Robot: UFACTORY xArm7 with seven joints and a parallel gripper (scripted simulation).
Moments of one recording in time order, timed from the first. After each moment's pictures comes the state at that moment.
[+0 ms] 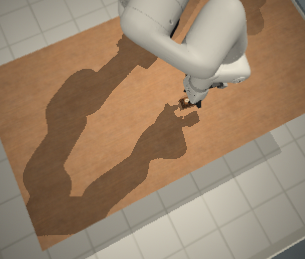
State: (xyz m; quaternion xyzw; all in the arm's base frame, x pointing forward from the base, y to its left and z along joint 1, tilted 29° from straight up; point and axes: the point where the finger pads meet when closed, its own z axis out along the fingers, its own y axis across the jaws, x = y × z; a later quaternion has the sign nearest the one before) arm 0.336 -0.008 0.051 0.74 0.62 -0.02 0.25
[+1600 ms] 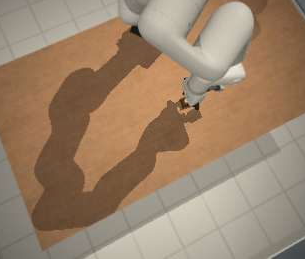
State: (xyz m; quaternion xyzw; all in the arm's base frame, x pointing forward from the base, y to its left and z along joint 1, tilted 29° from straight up) arm 0.346 -0.020 0.023 0.74 0.62 -0.02 0.25
